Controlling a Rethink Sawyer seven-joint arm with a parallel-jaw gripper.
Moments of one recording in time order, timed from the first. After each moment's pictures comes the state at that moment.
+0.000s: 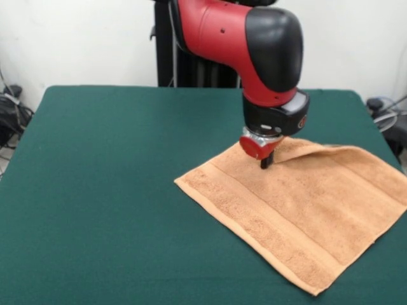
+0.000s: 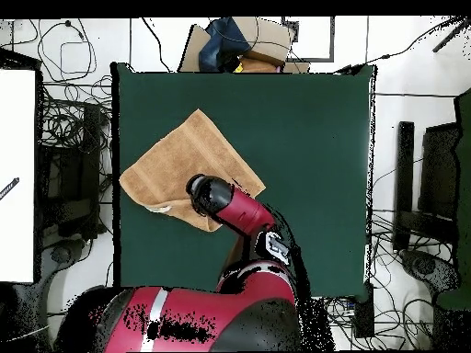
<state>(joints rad) -0.08 -0.36 -0.08 1.75 0.47 0.41 3.44</state>
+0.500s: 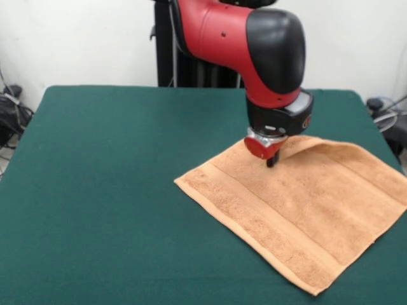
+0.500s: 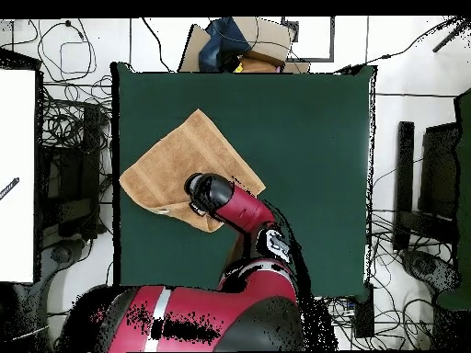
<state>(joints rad) -0.09 -0.36 -0.07 1.74 0.47 0.46 3.44</state>
